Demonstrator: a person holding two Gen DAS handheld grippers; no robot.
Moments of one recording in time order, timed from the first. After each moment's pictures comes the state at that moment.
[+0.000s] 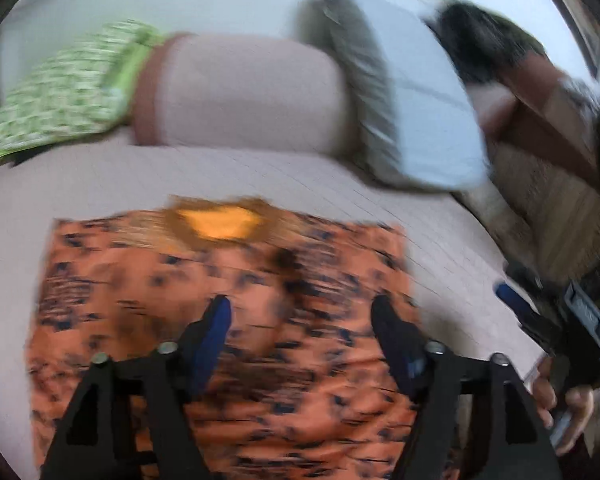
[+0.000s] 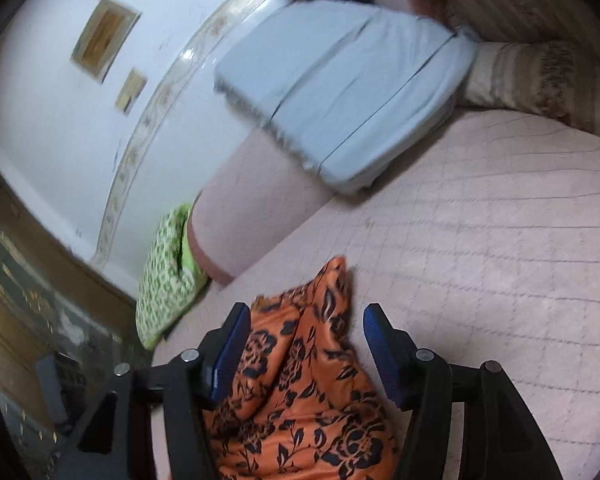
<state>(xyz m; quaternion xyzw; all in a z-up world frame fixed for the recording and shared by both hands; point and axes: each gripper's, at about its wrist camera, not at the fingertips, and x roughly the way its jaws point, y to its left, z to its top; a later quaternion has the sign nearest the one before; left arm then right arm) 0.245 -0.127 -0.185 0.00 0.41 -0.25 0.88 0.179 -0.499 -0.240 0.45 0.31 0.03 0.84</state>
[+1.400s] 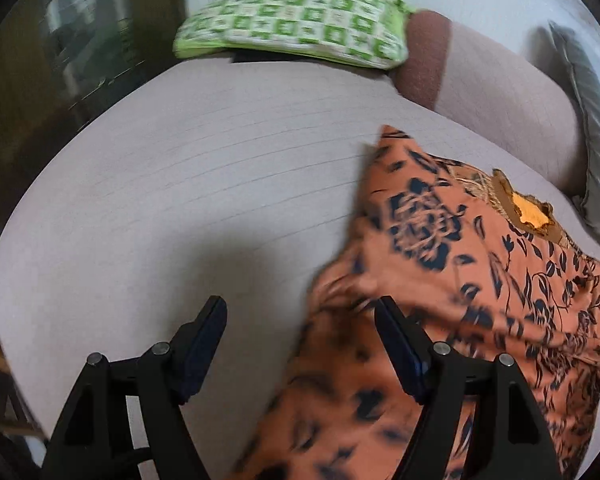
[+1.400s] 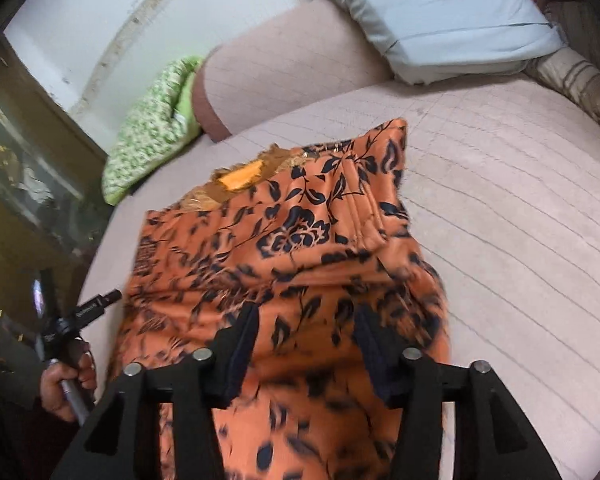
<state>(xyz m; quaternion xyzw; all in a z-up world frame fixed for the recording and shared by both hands) 0.276 0.111 -0.262 -0.05 0.47 0.04 0.88 0.160 -0.403 -0.236 0.30 0.48 0.09 0.82</state>
